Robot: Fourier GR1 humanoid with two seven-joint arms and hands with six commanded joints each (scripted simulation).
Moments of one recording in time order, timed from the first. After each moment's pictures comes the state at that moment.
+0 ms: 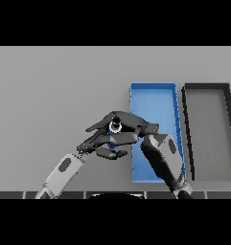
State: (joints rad) left arm -0.27 0.17 -0.54 -1.56 0.02 -0.30 0.07; right arm -0.62 0.00 0.25 -1.83 -0.68 0.43 0.60
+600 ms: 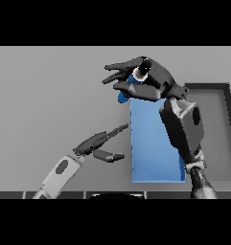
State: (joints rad) left arm -0.24 0.20 -0.54 -1.61 0.03 -0.31 0.09; right arm -1.03 -0.23 0.01 -1.61 -0.69 0.26 0.50
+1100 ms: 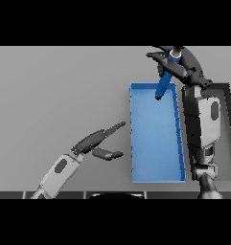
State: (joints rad) left arm -0.25 0.22 -0.53 -1.61 0.00 -0.29 0.10; right arm -0.88 -0.32 -0.15 -1.33 -0.50 0.25 0.54
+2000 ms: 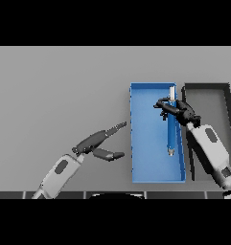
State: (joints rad) left arm -0.25 0.21 -0.53 -1.63 0.00 -0.29 0.12; right arm -0.53 -0.63 0.46 -1.27 -0.82 -0.18 0.61
